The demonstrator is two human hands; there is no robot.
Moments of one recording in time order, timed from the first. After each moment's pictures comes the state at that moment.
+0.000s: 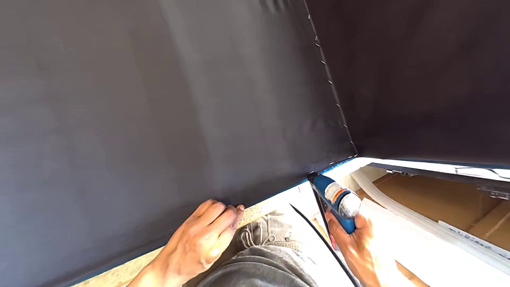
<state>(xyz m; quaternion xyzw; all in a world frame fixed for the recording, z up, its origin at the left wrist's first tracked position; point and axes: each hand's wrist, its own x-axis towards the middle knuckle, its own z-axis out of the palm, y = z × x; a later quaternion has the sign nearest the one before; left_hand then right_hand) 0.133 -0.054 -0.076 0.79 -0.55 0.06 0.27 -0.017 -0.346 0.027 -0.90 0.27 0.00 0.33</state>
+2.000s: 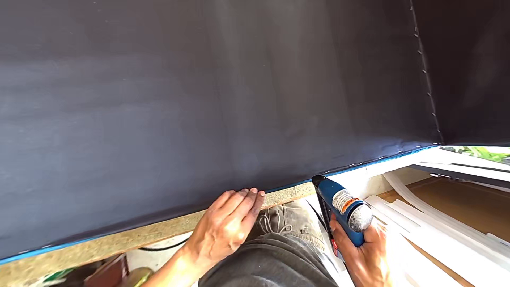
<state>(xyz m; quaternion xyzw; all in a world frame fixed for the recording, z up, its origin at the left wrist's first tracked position) 0.120 0.157 -0.065 0.86 -0.47 0.06 0.18 0.004 -0.116 0.028 -0.90 0.23 0.03 0.36</state>
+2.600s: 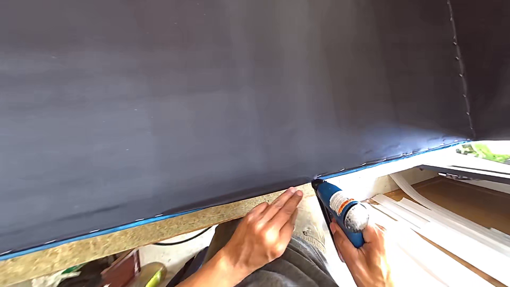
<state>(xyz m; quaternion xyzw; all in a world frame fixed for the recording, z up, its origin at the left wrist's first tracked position) 0.105 0.273 -0.057 0.85 -0.45 0.05 0.27 0.017 0.060 0.032 -0.92 0.20 0.05 0.33</state>
